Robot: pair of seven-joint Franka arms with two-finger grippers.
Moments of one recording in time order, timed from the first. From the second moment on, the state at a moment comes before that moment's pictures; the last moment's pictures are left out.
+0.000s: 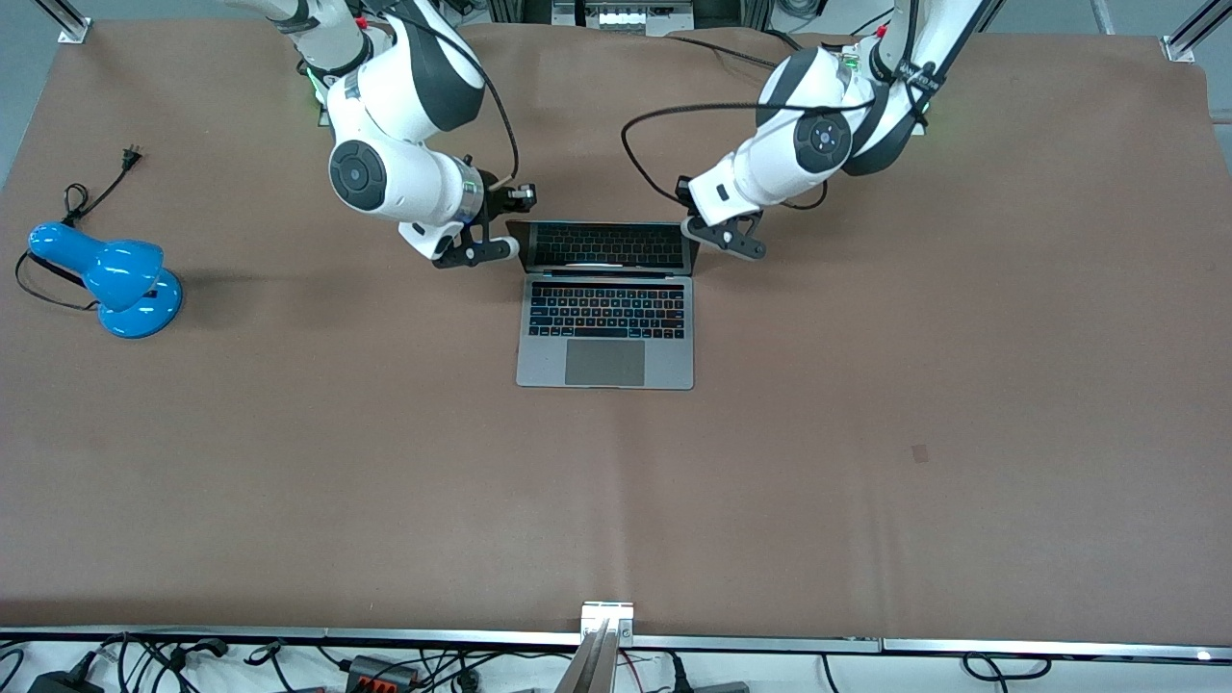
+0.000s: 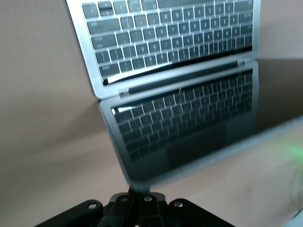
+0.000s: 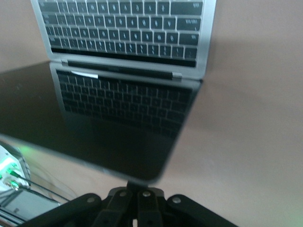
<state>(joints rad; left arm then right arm) -0.01 0.17 -0.68 -2.25 -0.47 2.32 -0.15 0.59 0.16 0.00 -2.11 0.58 2.03 0.20</state>
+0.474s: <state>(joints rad) 0.04 0.29 -0.68 -2.13 -0.47 2.34 -0.16 0.60 0.23 0.00 -2.02 0.58 2.09 0.24</state>
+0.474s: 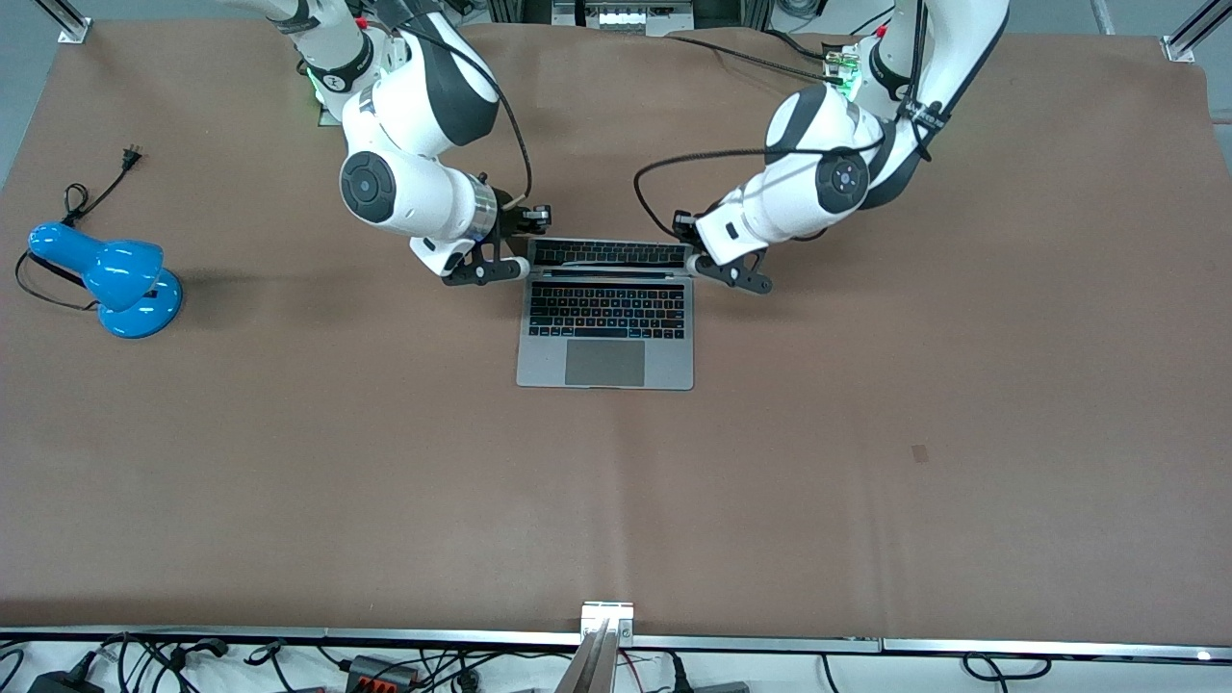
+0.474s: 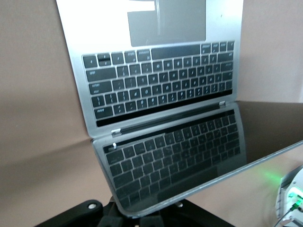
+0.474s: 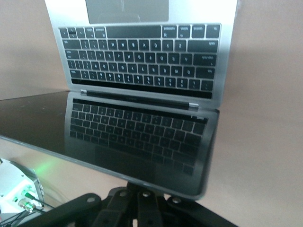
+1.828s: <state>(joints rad) 0.05 0.52 -0.62 -2.00 -0.43 2.48 -0.15 0.60 0.55 -0.04 -1.77 0.43 2.23 0.31</state>
